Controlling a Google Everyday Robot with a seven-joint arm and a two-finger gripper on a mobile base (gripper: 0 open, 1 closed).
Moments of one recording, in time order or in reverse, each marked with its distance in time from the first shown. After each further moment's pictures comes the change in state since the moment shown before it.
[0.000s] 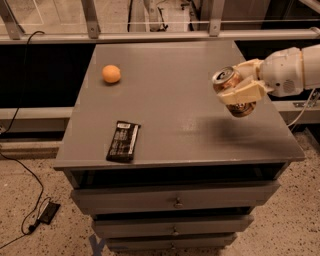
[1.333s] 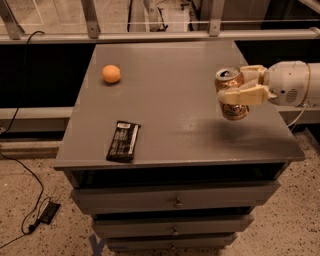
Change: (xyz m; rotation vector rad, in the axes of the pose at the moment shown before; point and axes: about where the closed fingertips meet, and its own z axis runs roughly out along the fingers) arm -0.003 0.007 -0.005 -0.036 -0.261 0.111
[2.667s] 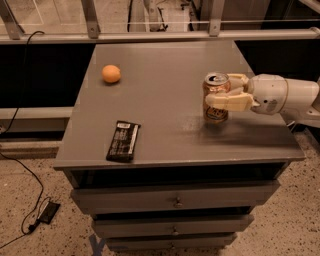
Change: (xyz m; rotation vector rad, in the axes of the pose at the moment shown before) arm 0.012 0.004 0.031 -0.132 -0.219 0.041
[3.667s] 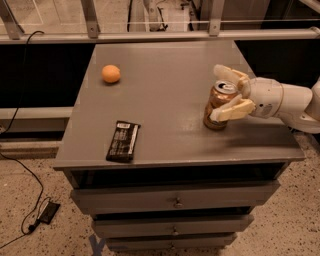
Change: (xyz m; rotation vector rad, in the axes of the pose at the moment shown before) arm 0.001 0.003 0.008 -0.013 -0.074 -0.025
